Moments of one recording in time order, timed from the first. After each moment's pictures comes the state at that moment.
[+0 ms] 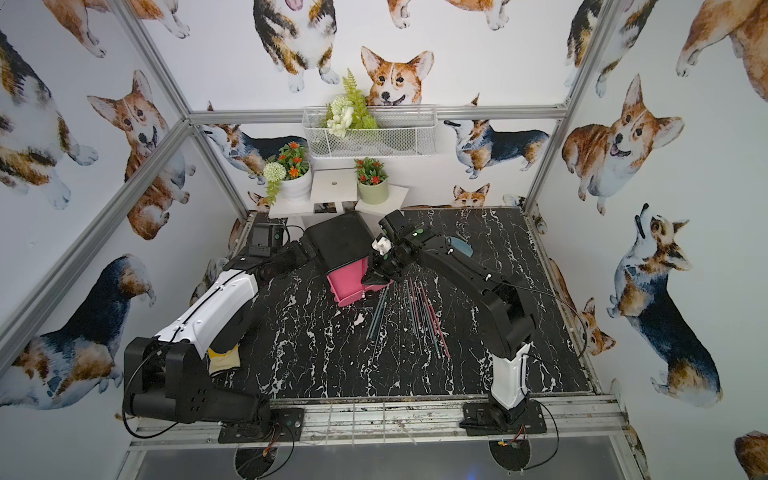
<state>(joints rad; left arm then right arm) -0.15 1.44 1.11 -0.45 0.03 -0.70 0.69 1.88 1.67 -0.83 -0.63 0.79</state>
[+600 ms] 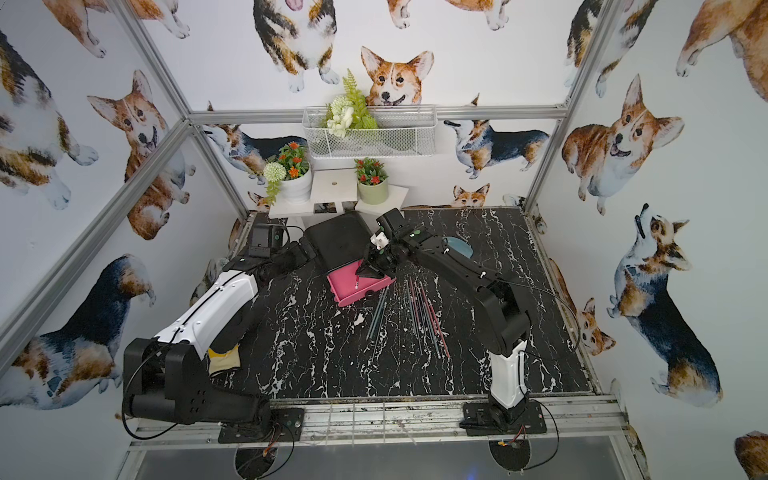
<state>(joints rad) -0.15 1.44 1.10 -0.46 0.03 -0.70 0.69 1.91 1.67 -0.67 -0.61 0.92</state>
